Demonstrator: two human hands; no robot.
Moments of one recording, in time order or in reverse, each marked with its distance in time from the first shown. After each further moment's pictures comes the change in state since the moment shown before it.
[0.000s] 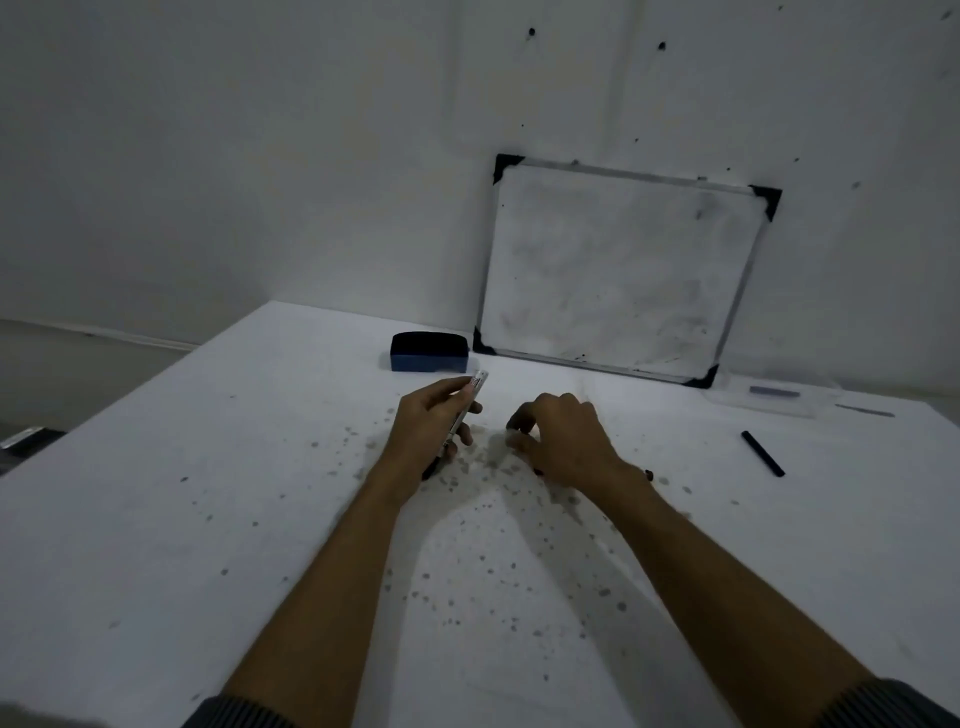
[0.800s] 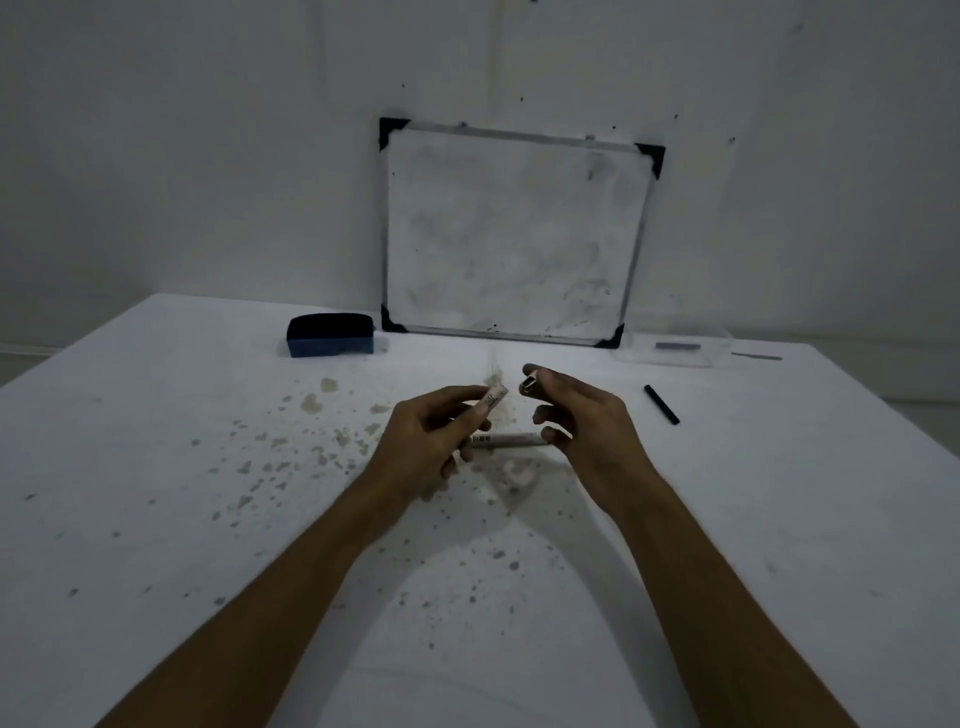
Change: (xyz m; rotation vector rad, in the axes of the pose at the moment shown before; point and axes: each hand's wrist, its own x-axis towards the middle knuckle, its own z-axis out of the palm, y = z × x) left_hand -0.062 -0.003 0.087 0.177 -0.306 0.149; right_hand -0.095 0.076 -0.037 1.519 0.244 0.402
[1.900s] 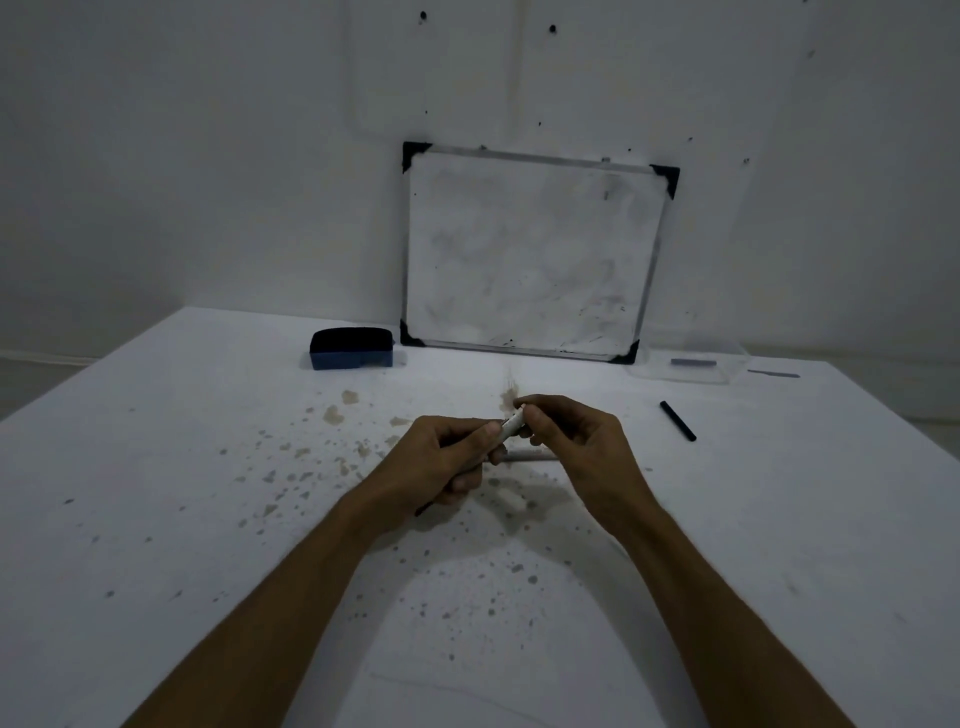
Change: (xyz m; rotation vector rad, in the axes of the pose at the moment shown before) left_hand 0.003 -0.004 -0.022 -0.055 -0.287 -0.104; right_hand -0.007 0.013 0.010 -0.315 -0.140 -0.326
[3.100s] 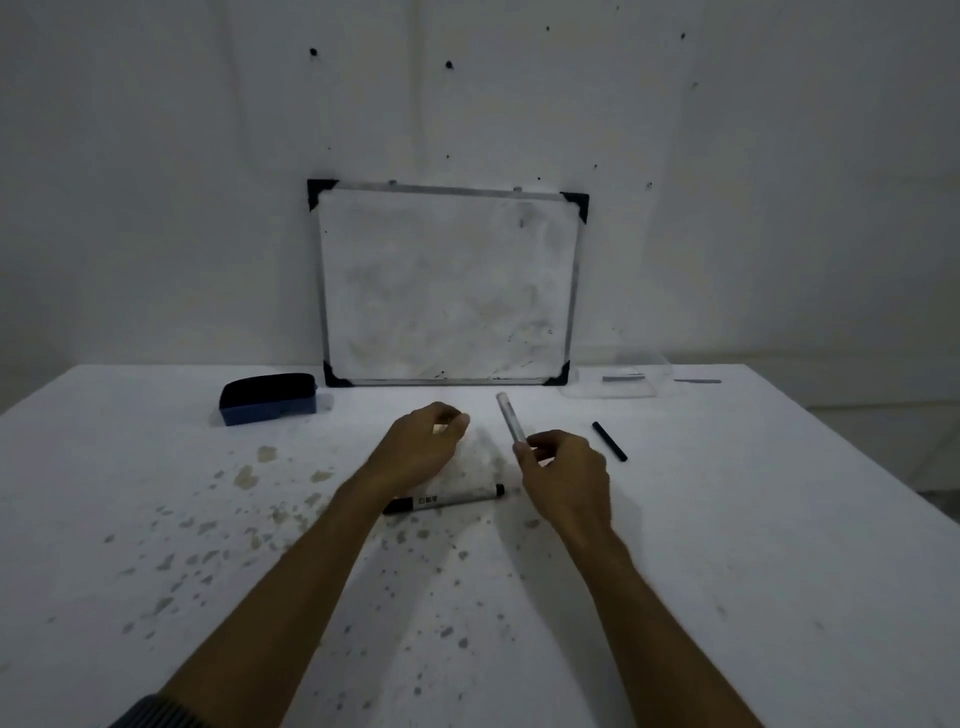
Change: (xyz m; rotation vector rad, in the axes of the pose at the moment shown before) left_hand 0.114 0.003 0.027 0.692 0.187 -0.083; right_hand 0.025 0.036 -0.046 -0.675 0.449 0.299
